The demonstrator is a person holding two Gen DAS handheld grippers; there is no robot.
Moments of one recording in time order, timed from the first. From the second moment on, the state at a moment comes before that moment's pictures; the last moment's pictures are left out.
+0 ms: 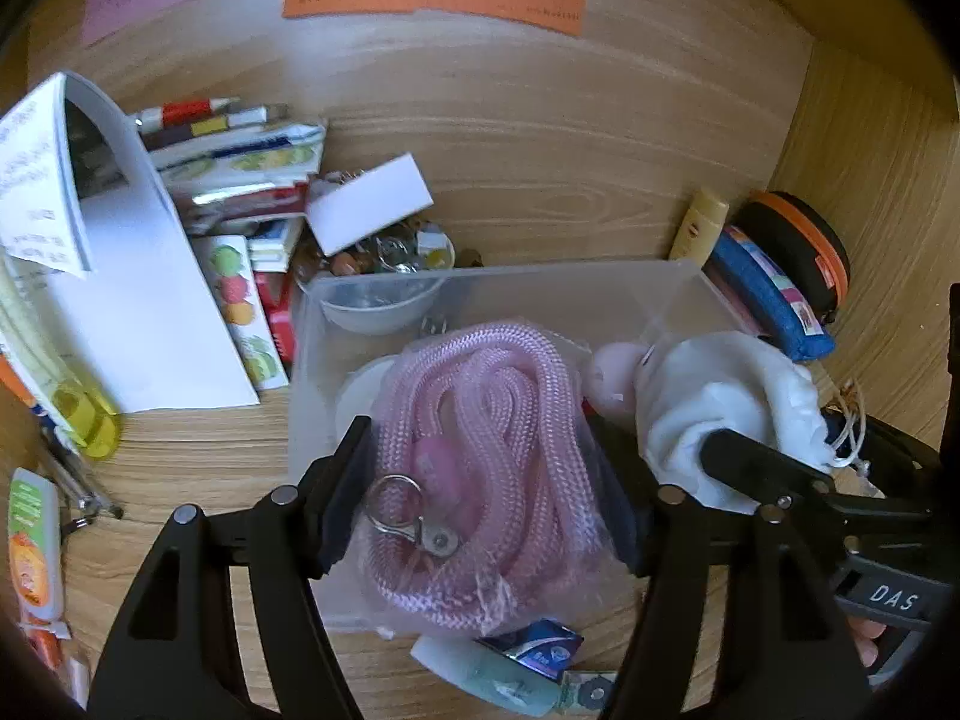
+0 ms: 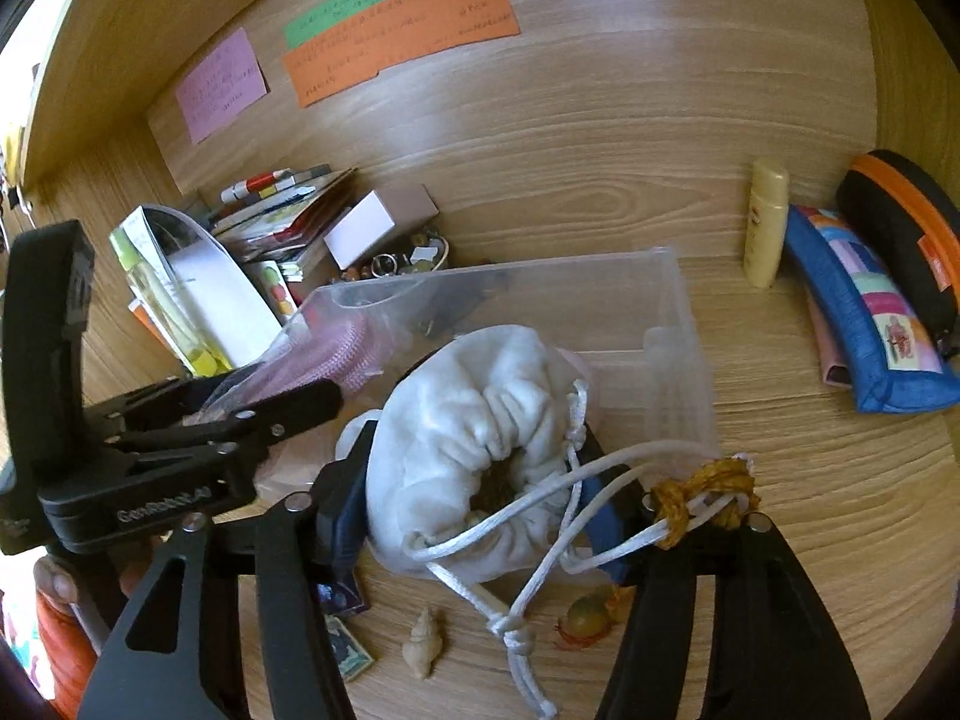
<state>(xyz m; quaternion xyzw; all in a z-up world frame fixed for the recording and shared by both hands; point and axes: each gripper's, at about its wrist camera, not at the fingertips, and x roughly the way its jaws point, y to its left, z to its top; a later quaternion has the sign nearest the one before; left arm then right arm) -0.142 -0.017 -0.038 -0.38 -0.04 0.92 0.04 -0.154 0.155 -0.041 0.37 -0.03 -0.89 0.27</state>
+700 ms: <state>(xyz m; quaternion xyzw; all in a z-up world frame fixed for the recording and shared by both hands) -0.089 -0.011 -0.017 -0.35 -0.04 0.94 0.04 -0.107 0.173 -0.035 0.37 -0.01 -0.89 0.27</state>
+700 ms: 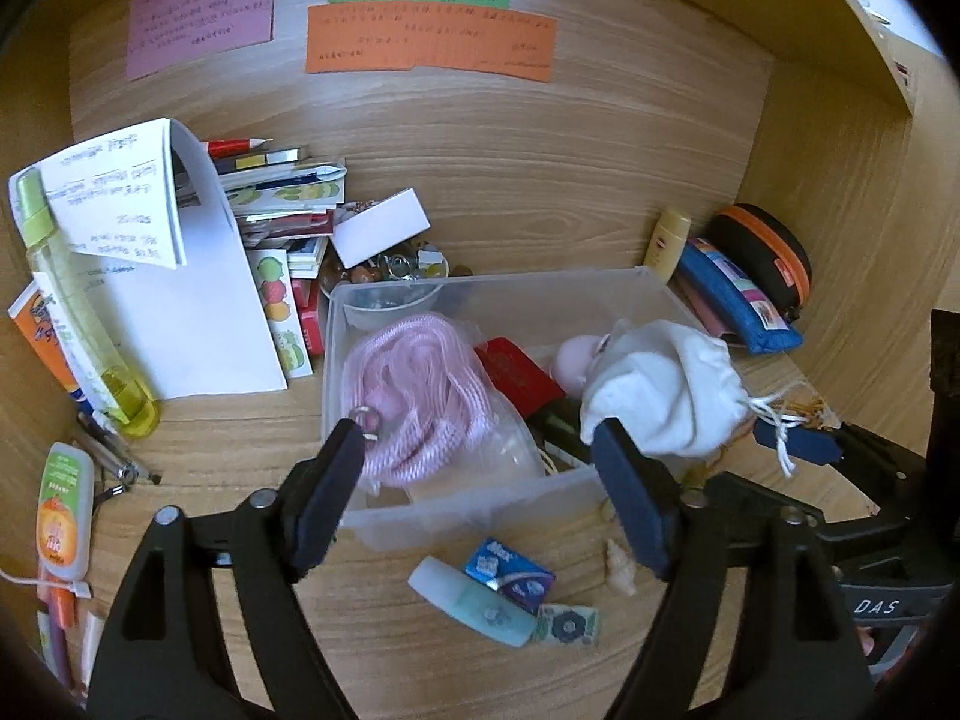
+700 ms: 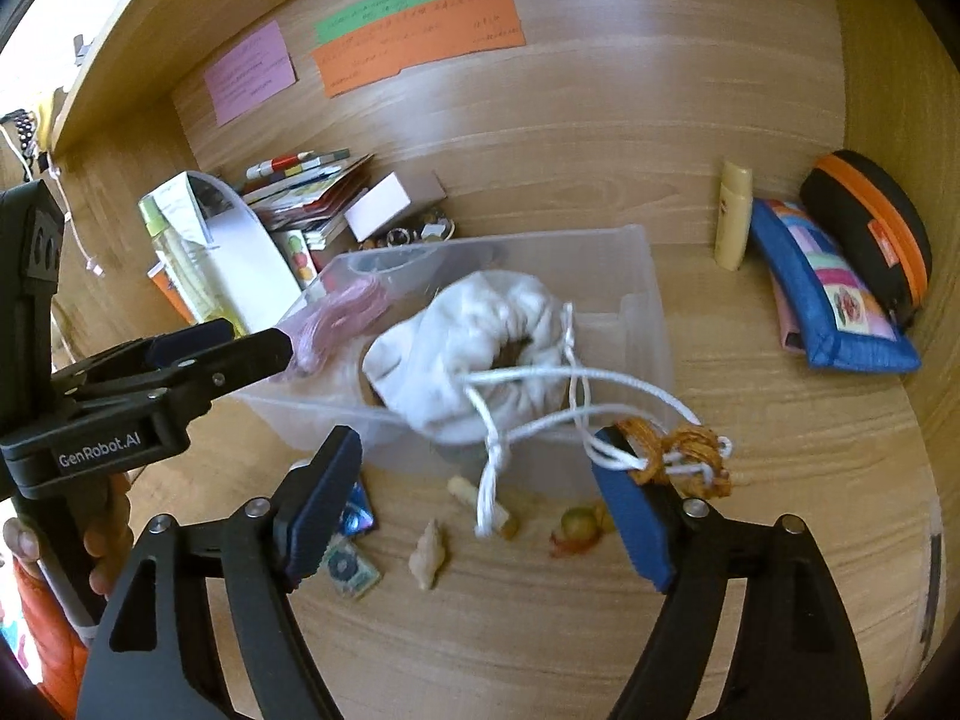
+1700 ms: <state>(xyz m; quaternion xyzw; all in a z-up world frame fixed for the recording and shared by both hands) -0.044 -0.031 -0.082 -0.42 -0.04 0.91 0.00 -0.070 0.216 -0.074 0.40 0.08 -0.87 0.28</state>
